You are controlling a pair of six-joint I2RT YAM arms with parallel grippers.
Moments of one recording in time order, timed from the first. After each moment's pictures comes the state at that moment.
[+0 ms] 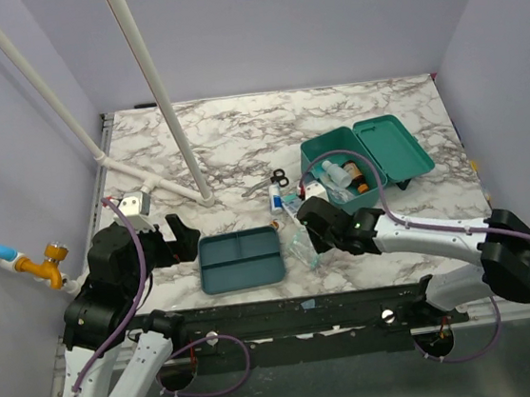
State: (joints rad) left arm -0.33 0.46 0.92 -0.90 0.02 -0.34; right arm 0.99 1.38 0.80 -0.41 0.36 0.50
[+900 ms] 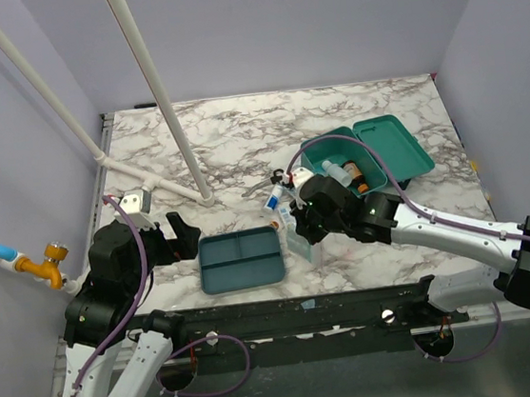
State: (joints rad) left arm -0.33 0.48 0.92 -0.88 0.02 -0.34; right arm 1.00 1.26 1.00 -0.52 0.15 0.30
